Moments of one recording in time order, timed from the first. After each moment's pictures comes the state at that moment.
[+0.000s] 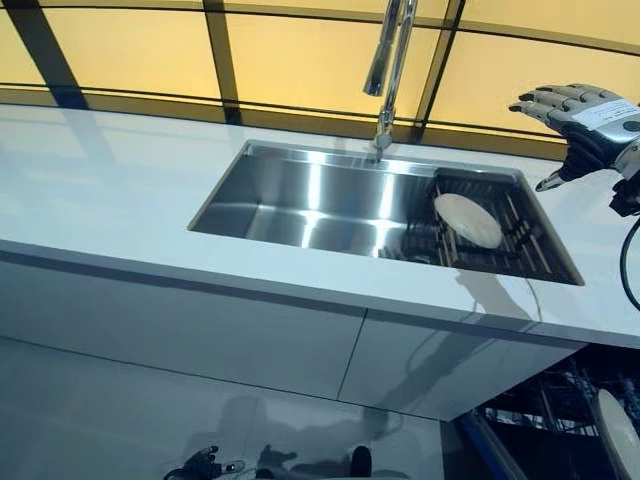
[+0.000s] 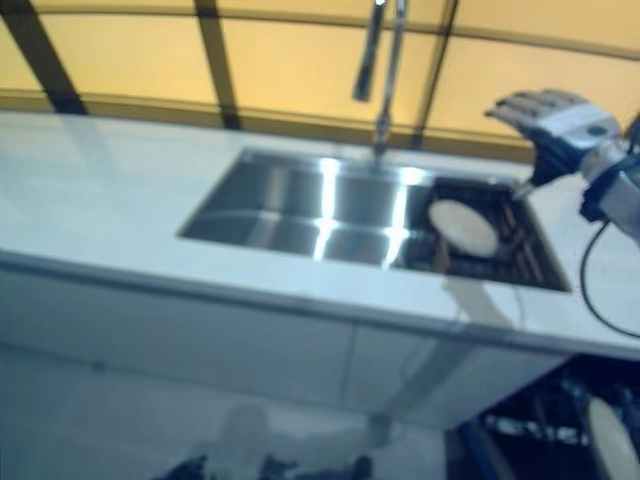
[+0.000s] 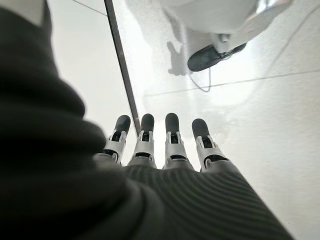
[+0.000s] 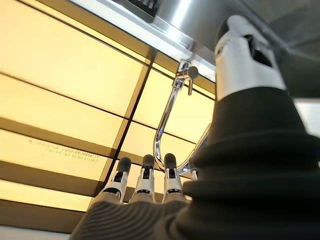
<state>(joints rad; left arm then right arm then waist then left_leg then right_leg) 0.08 0.34 -0.22 1.02 0.05 0.01 -0.04 -0.77 -1.36 0.38 0.30 -0.50 -0.30 0.10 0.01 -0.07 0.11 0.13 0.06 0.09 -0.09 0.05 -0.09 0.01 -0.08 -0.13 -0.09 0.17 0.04</state>
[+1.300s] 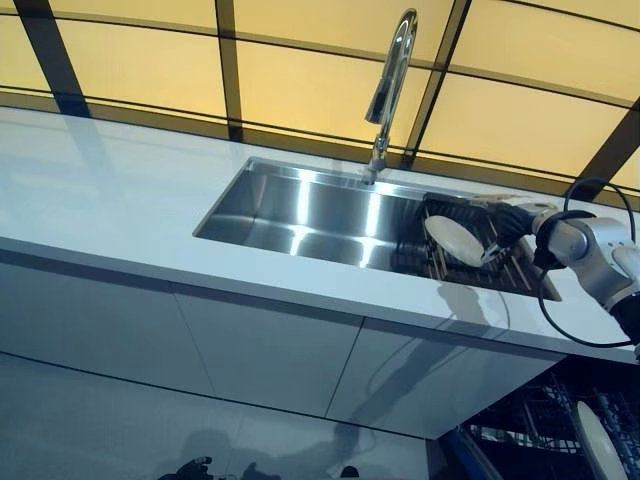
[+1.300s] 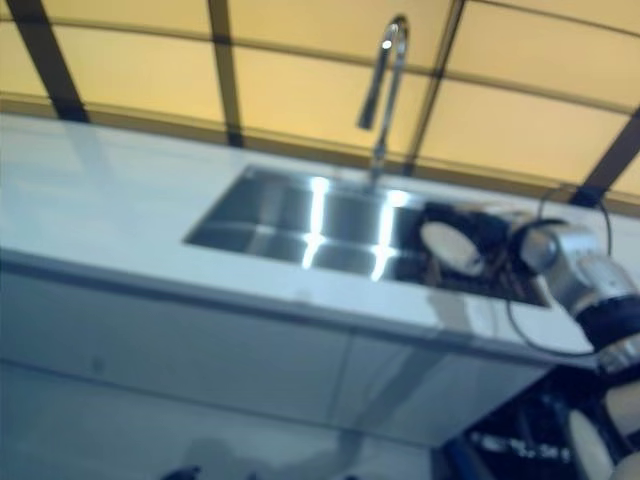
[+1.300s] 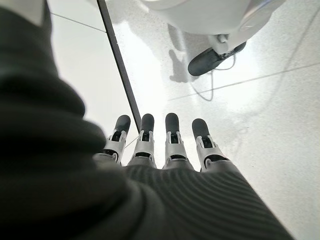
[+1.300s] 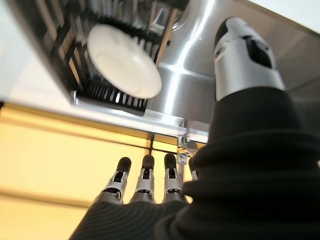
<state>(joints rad) 0.09 0.39 -0.30 1.05 0.06 0.01 -0.08 -0.73 -0.99 0.50 0.54 -0.31 0.00 0.32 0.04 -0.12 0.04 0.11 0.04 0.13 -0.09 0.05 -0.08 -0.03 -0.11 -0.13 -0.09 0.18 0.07</state>
